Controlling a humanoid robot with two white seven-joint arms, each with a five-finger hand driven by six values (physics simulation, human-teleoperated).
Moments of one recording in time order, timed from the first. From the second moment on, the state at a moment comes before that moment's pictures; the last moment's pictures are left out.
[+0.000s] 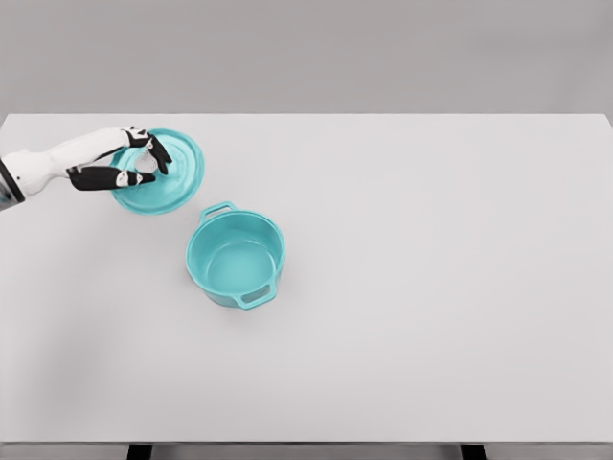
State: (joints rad) left arm -0.82 0.92 -1.01 -1.20 0.27 -0.61 -0.31; right arm -0.02 0.00 0.10 0.13 0.07 -0.28 0.38
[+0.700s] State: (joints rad) left arm -0.80 0.96 -1.14 -1.39 0.28 -0.61 -0.31; right arm -0.02 0.00 0.10 0.13 0.07 -0.28 0.38
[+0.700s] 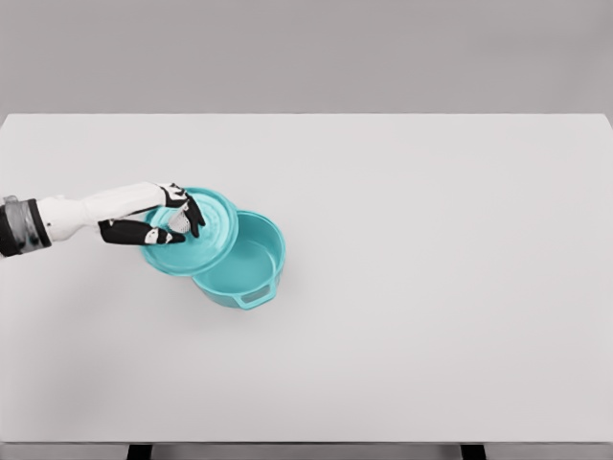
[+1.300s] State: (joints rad) left arm -0.80 0.88 -1.17 -1.39 0.28 -0.61 -0.31; right arm -0.02 0.00 0.10 0.13 0.07 -0.28 0.38
